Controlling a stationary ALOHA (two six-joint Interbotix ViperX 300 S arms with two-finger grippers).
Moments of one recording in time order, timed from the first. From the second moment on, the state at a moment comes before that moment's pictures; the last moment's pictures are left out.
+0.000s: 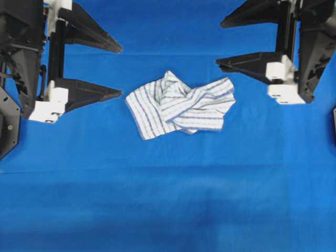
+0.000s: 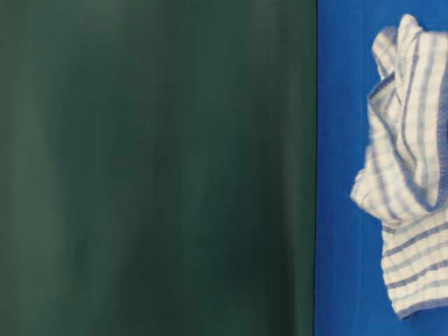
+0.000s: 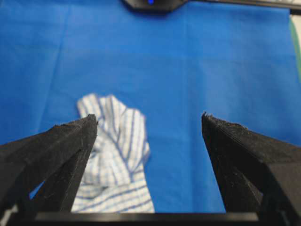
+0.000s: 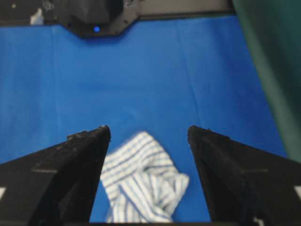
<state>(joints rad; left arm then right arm) 0.03 -0.54 0.38 -0.03 0.53 -0.04 -0.01 -0.42 0.17 -0.23 0.78 0.20</state>
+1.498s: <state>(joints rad) 0.01 0.15 0.73 -0.03 -0.10 -0.04 -0.01 0.11 0.69 -0.23 0.17 0.26</state>
